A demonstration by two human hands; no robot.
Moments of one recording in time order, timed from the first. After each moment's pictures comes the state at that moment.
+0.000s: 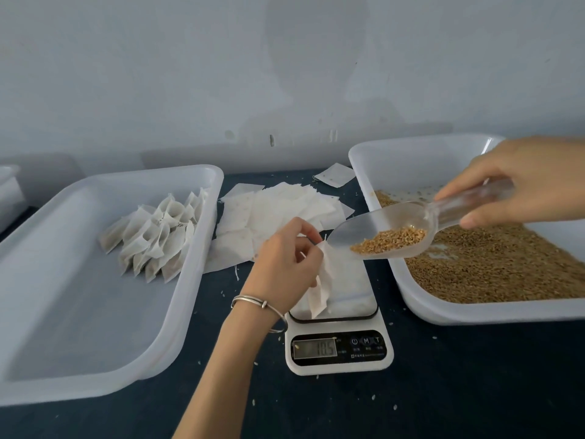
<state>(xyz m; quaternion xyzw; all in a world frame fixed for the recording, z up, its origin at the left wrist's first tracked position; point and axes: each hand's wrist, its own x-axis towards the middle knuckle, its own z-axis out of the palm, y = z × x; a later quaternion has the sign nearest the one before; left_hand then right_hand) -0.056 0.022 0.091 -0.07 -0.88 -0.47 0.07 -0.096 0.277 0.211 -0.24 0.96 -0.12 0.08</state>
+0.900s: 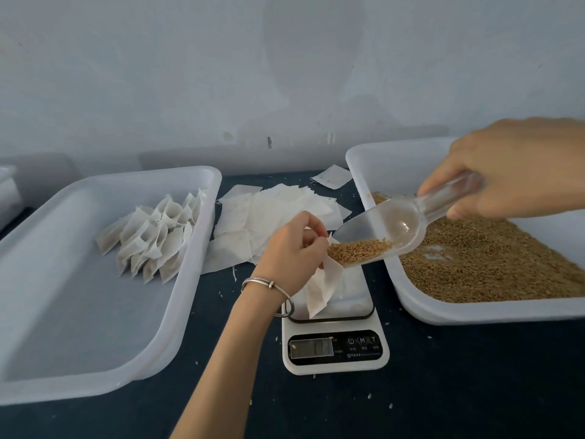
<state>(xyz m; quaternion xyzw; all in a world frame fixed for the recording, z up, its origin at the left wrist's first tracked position) -0.073 0.031 0.094 -0.07 -0.86 -0.50 0.04 -0.090 0.250 0.225 -0.22 0.97 0.03 0.05</state>
